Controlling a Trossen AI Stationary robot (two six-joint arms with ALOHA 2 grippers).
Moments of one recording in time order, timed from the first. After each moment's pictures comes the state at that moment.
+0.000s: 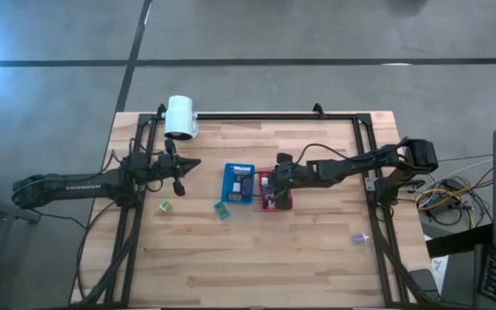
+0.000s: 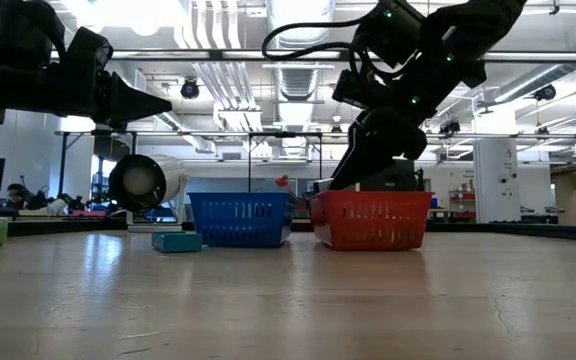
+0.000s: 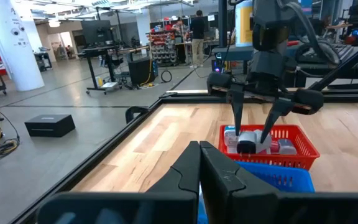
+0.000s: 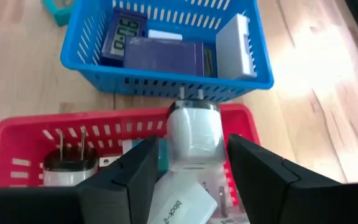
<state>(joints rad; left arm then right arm) 0.29 0.57 0.04 0.49 0.02 0.12 -0.03 1.62 0.85 -0.02 0.17 -0.08</state>
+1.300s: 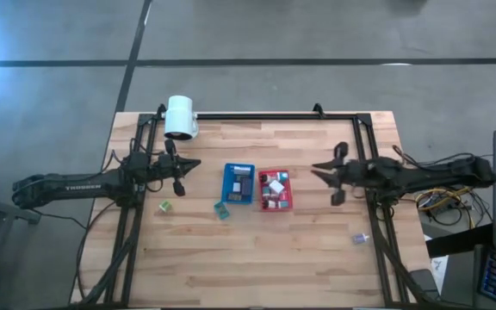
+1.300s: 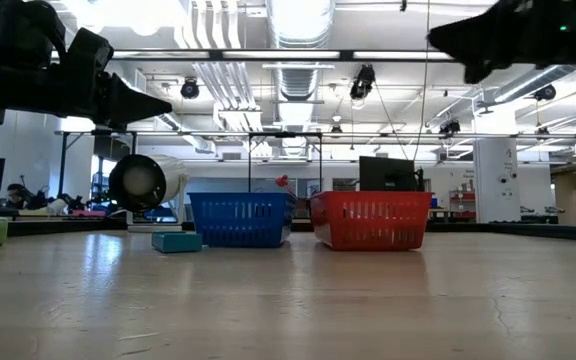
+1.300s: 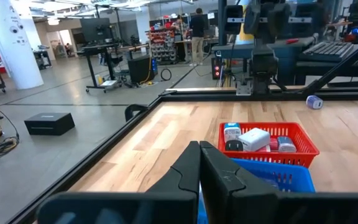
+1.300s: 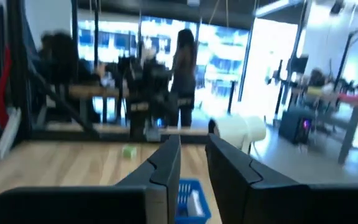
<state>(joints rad) 0.29 0.57 0.04 0.48 0.02 0.12 0.04 0.62 0.20 0.54 0.18 -0.09</state>
